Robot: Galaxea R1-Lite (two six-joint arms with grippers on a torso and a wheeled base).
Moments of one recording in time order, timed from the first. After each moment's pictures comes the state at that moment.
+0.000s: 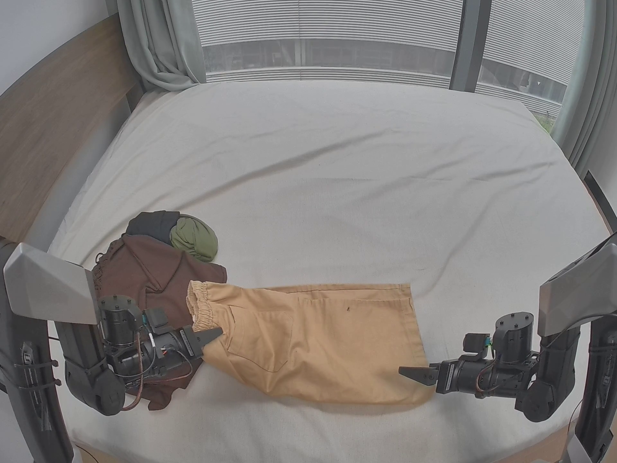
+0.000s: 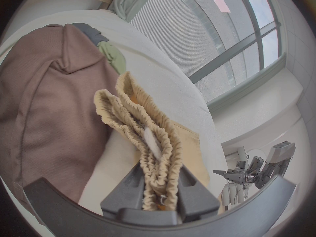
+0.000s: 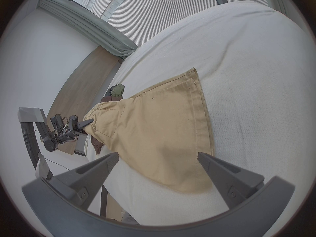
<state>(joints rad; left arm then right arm) -0.17 2.27 -0.28 -1.55 -0.45 -0.57 0.36 2.27 -0.14 -1.54 0.34 0.45</state>
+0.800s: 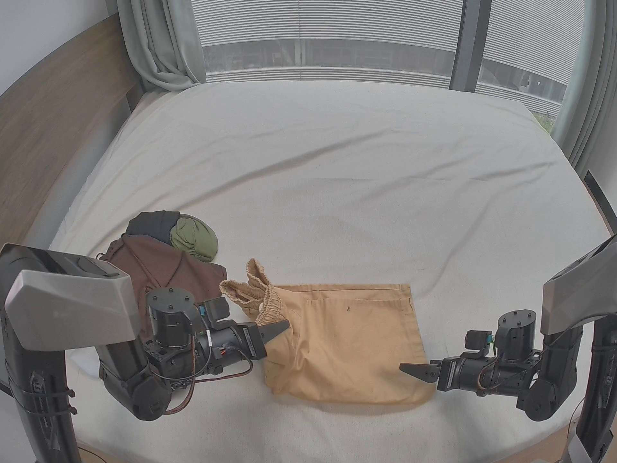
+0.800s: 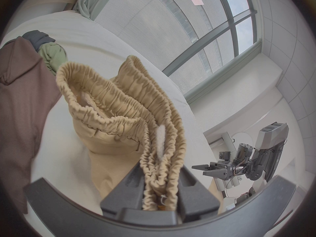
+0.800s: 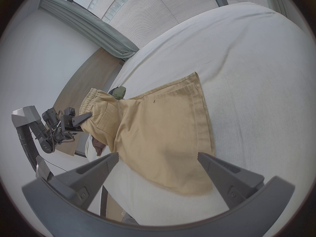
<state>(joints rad) -0.46 2.24 -0.46 -1.48 -0.37 -0.57 0.36 2.25 -0.14 -1.54 0.34 0.45</state>
